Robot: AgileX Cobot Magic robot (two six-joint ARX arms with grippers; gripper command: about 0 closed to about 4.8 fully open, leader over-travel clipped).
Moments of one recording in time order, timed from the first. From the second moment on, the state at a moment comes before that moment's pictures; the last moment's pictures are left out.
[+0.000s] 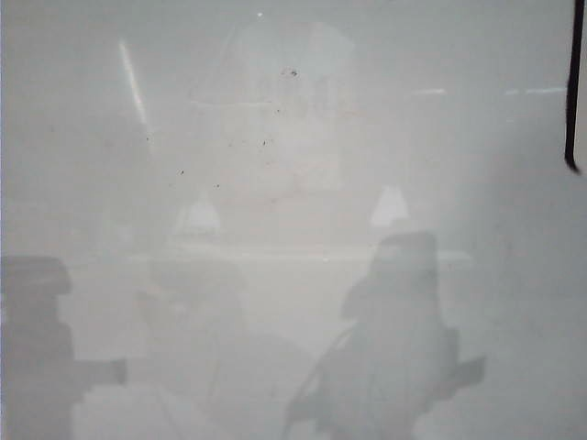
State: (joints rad) left arm 0.03 0.01 0.00 0.00 0.09 -0.01; right arm 0.96 0.00 0.15 -0.14 0.77 0.00
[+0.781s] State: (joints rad) left arm 0.03 0.01 0.00 0.00 0.09 -0.01; right arm 0.42 0.06 0.12 0.13 0.44 -0.16
